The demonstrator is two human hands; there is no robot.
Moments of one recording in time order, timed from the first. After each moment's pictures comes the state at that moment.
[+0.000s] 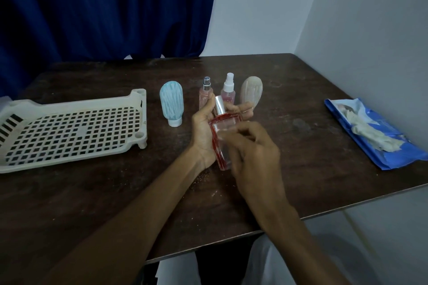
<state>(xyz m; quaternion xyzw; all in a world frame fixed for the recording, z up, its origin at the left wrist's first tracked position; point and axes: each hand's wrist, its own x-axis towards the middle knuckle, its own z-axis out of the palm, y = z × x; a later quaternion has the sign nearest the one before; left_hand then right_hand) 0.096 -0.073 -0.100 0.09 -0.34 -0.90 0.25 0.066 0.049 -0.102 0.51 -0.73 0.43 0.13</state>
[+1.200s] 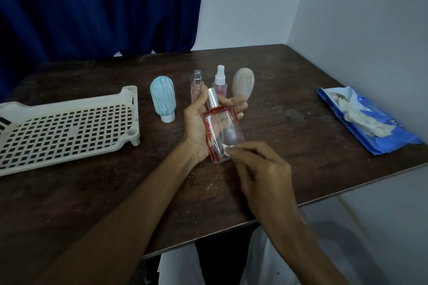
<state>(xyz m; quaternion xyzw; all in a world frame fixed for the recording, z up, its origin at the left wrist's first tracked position) 0.095 -0.076 -0.102 0.08 -0.37 -0.89 0.26 0.070 0.089 -0.120 0.51 -0.73 0.43 0.14</state>
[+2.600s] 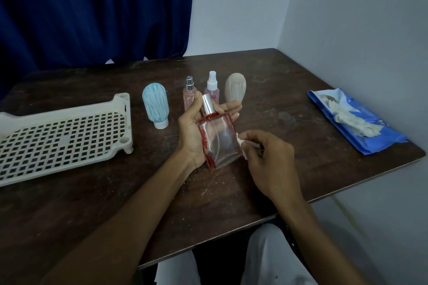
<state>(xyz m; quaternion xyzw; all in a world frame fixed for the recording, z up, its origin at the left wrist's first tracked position) 0.093 -0.068 -0.099 0.07 -0.38 -0.88 0.29 0.037 0.081 -0.103 0.40 -0.79 0.46 0.02</state>
